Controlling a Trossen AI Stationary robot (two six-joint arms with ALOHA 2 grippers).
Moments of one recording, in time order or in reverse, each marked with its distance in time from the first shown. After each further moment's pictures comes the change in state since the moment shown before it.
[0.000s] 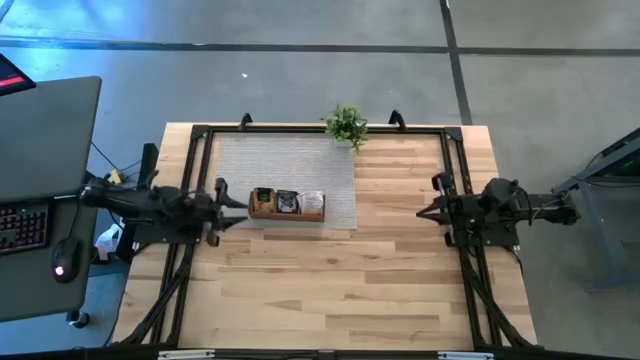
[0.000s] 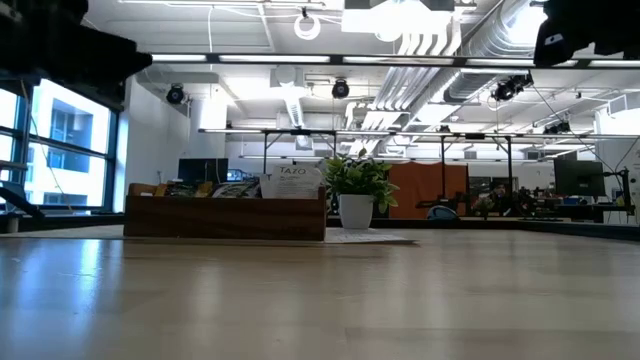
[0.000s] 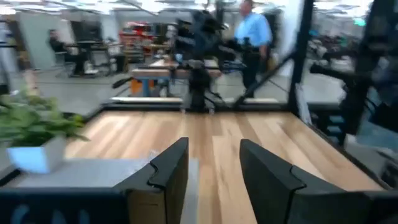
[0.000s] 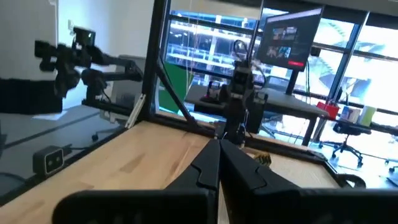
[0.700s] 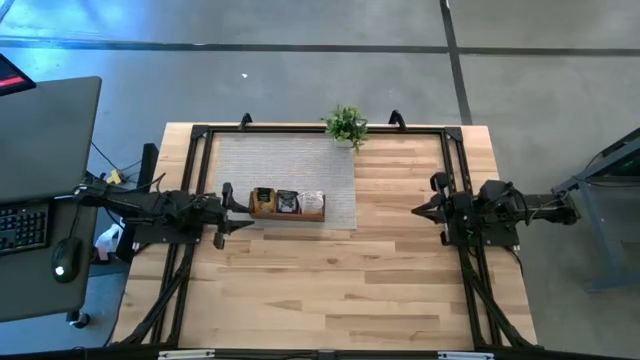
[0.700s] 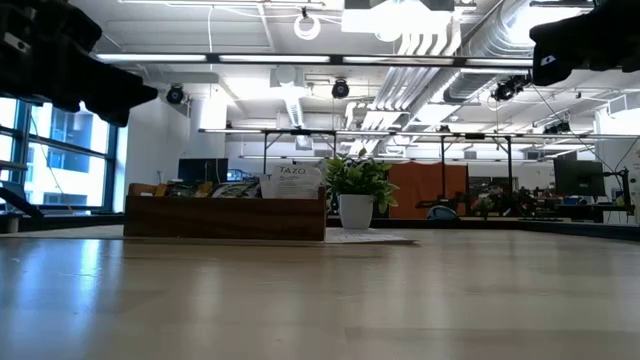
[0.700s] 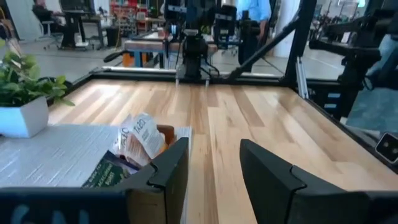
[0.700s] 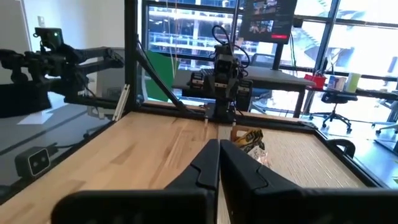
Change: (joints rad) left arm 0.038 0.101 -0.105 0.075 0.065 -0.065; right arm 0.000 0.001 -0.026 -0.024 0.090 0.095
